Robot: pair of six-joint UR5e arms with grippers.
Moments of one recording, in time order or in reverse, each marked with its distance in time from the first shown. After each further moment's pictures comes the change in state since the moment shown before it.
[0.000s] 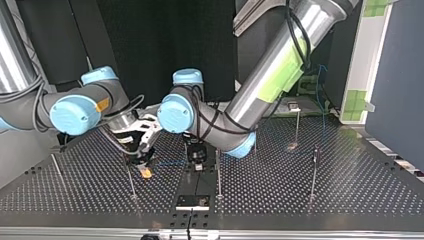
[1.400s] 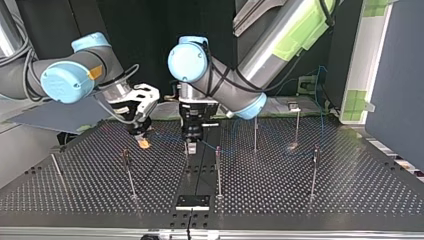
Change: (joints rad) left arm -0.054 0.210 -0.373 0.373 0.040 -0.007; right arm -0.008 -0.164 0.262 0.011 0.004 0.005
